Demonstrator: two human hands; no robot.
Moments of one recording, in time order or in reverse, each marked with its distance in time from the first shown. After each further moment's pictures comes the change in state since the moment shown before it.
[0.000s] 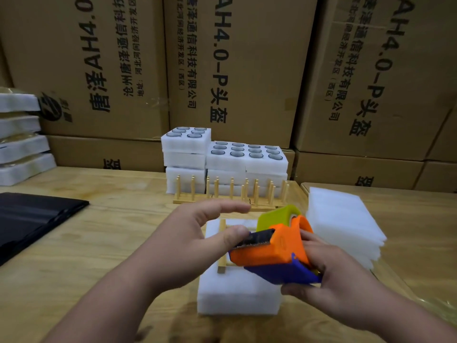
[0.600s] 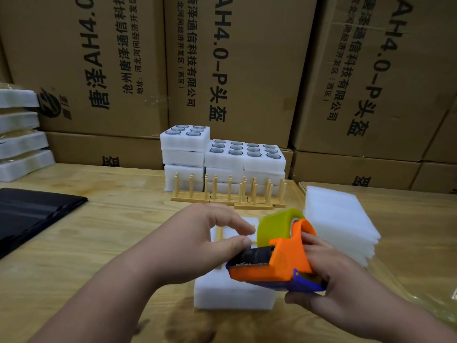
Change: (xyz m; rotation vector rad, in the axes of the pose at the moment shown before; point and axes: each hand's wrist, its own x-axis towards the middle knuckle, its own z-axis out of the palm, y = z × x) left_hand 0.005 0.006 0.003 0.185 -0.126 0.078; right_hand -0.018 0.009 -0.003 -0.136 -0.029 -0.008
